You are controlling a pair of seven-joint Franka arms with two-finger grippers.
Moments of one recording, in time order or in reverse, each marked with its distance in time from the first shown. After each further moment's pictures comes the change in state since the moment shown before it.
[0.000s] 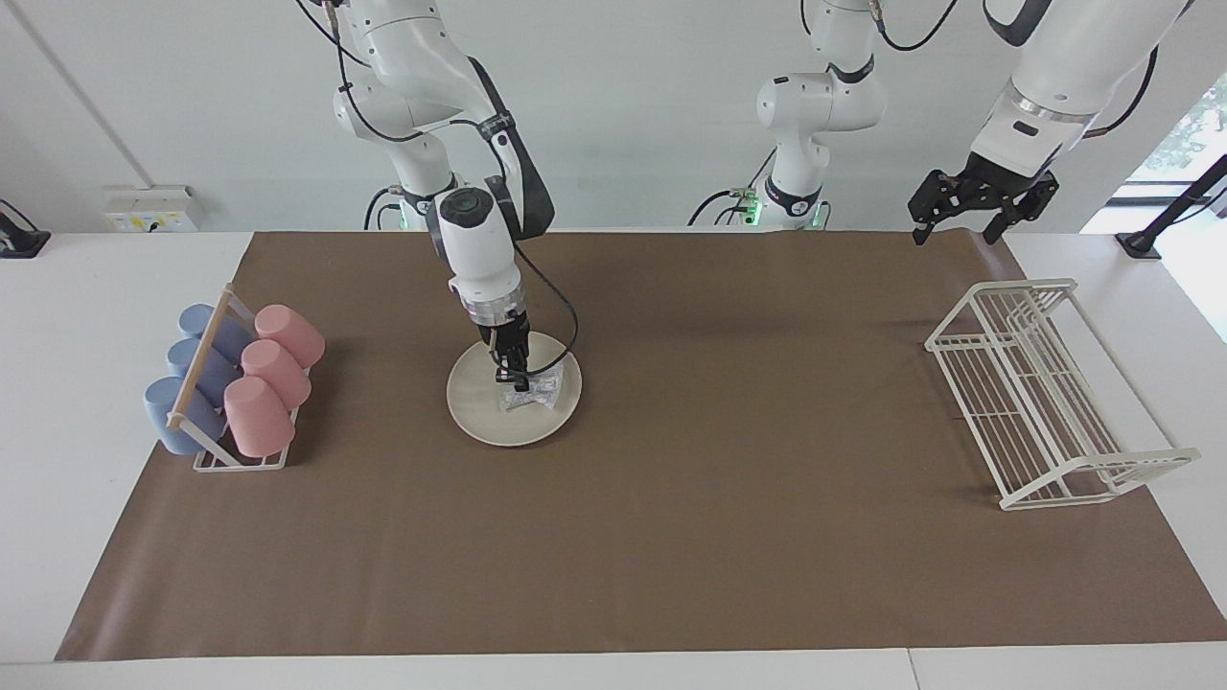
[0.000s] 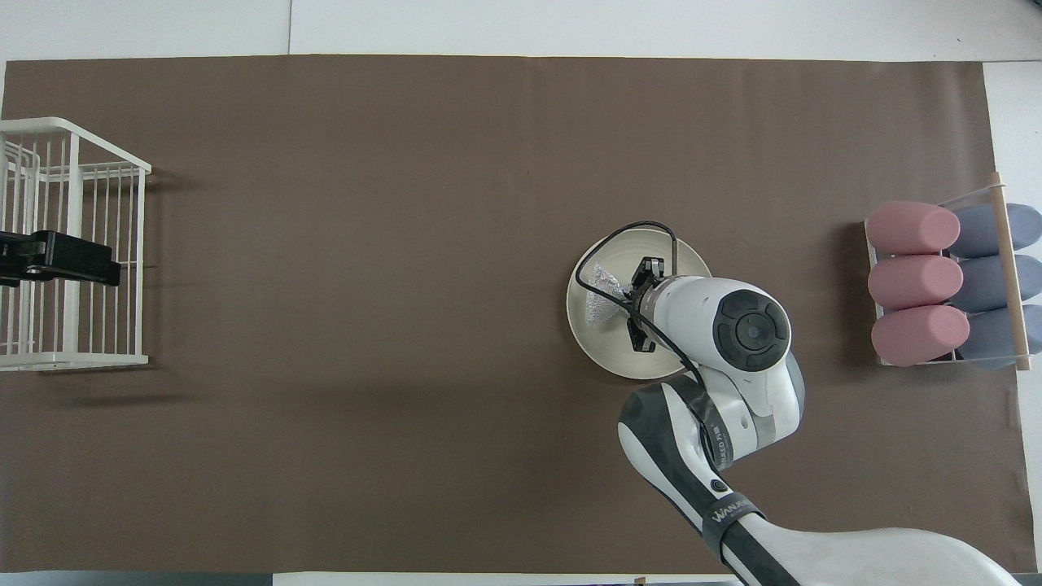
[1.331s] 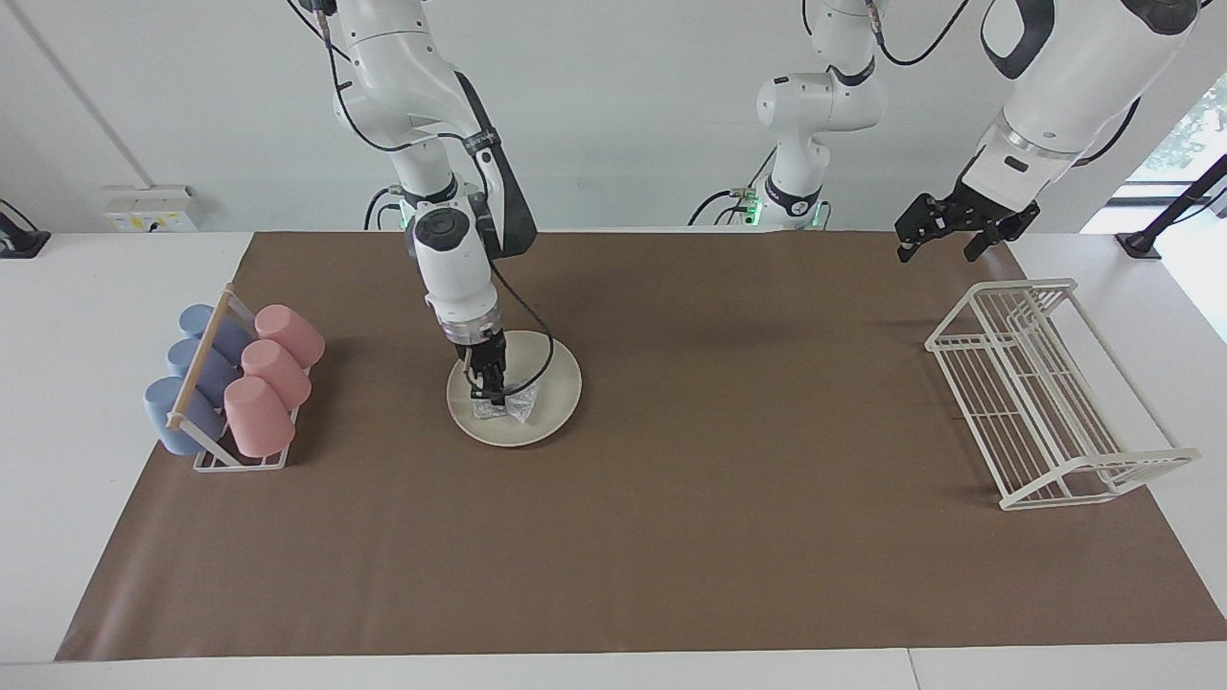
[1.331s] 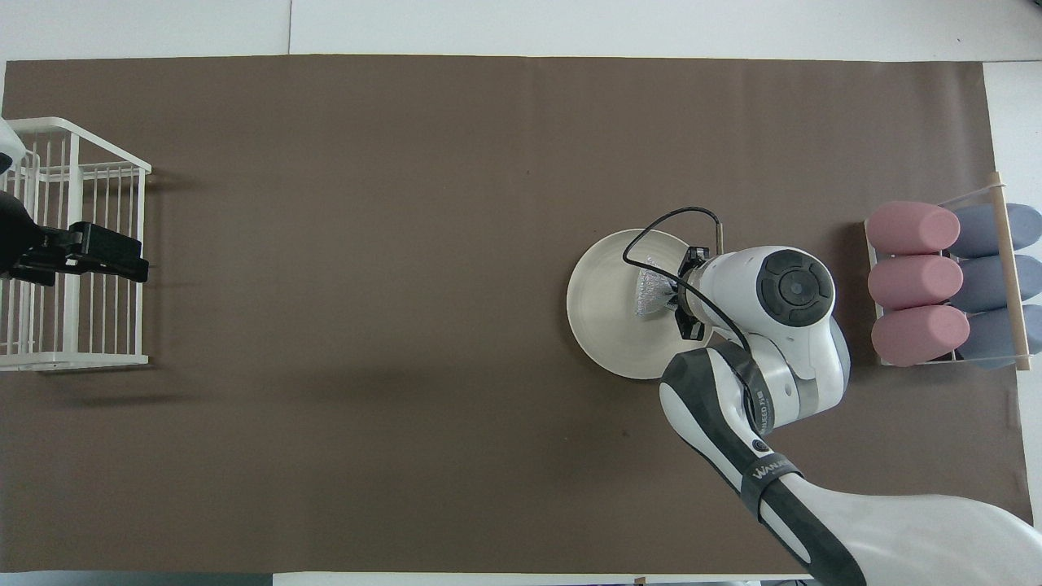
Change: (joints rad) left arm 0.000 0.047 0.001 -0.006 -0.007 0.003 -0.021; right arm -0.115 0.025 -0.013 0.036 -0.061 -0.151 -0.083
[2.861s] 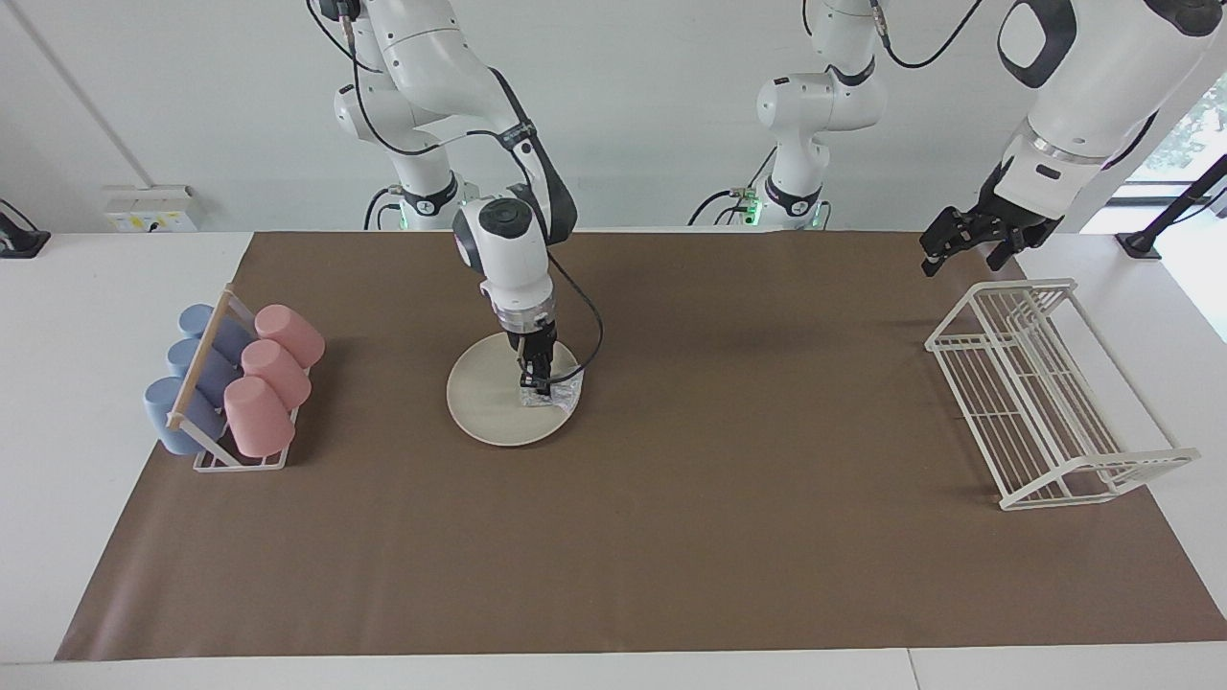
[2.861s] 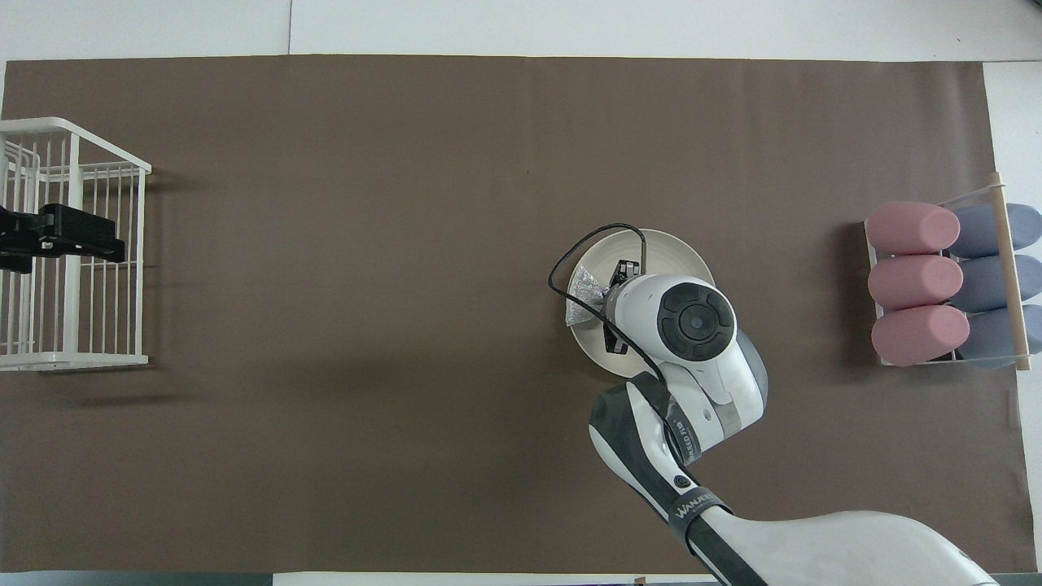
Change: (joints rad) left arm 0.028 -0.001 0.016 -0.017 0.003 0.079 -0.031; right arm 0.160 0.035 0.003 0.036 -0.006 0.040 0.216
